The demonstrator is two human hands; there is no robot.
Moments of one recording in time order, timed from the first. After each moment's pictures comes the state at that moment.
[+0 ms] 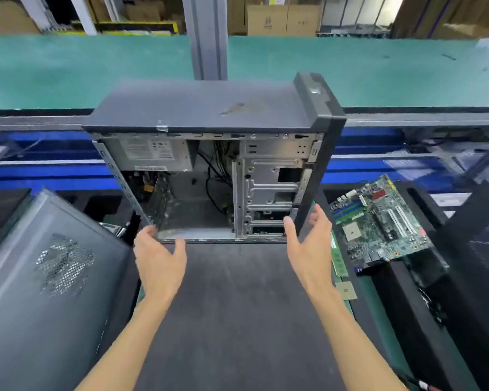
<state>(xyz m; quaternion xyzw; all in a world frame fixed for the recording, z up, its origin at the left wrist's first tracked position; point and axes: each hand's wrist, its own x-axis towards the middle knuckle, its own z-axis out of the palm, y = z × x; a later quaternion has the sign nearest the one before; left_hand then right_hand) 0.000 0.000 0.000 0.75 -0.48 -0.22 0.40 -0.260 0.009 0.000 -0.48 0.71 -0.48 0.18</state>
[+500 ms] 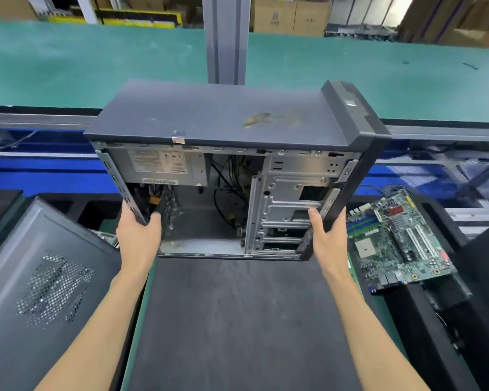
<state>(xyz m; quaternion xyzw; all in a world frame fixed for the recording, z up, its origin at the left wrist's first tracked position) 0.058 -0.090 0.022 0.72 -0.45 -0.24 0.48 -0.278 -0.067 -0.003 -0.43 0.64 -0.58 0.26</state>
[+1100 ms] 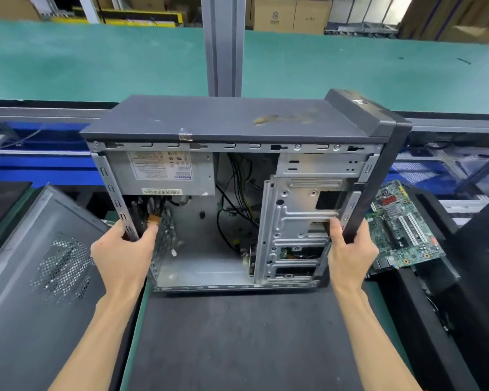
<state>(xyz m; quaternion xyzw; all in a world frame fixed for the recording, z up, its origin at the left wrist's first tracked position) 0.059 -0.015 0.038 0.72 -0.47 -0.11 0.50 -0.287 -0.002 0.010 -0.43 0.66 -0.62 0.06</state>
